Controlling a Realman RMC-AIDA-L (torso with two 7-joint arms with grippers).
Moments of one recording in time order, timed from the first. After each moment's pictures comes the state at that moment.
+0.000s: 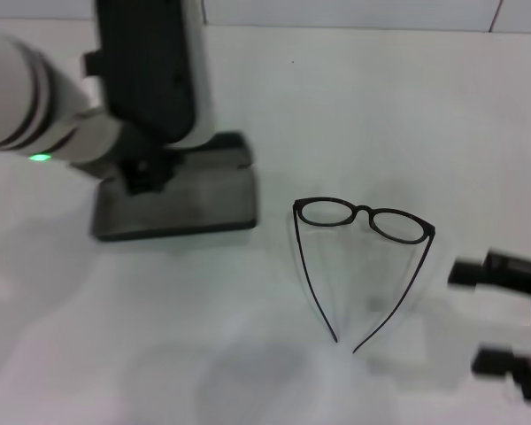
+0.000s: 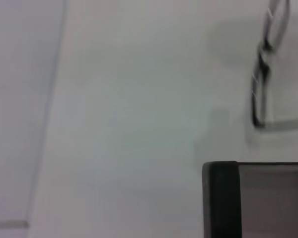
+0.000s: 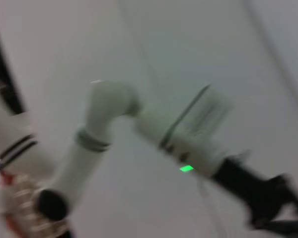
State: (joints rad) left arm -0.40 -2.09 1.68 1.91 2.83 1.54 -2.12; right arm 0.34 2.01 -0.87 -0.51 -1.68 -2.07 1.20
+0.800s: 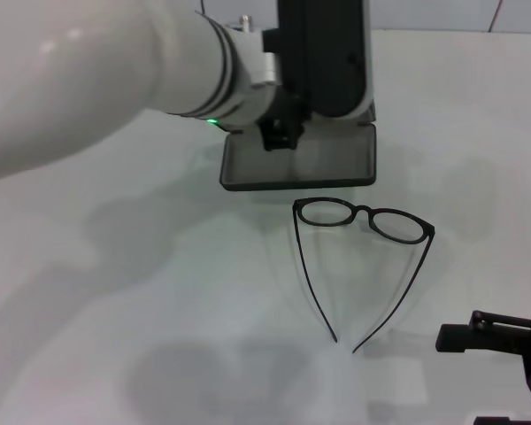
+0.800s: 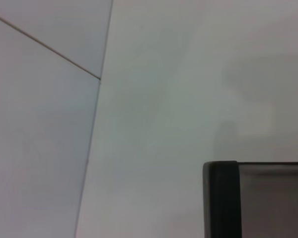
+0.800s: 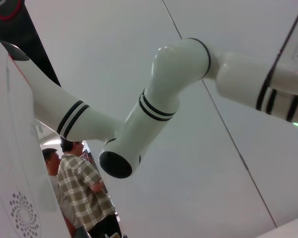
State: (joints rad) left arm -0.65 -2.09 1.88 1.55 2.83 1.15 -2.30; right arm 0.33 2.02 -0.93 -0.48 -1.74 -2.10 1.18
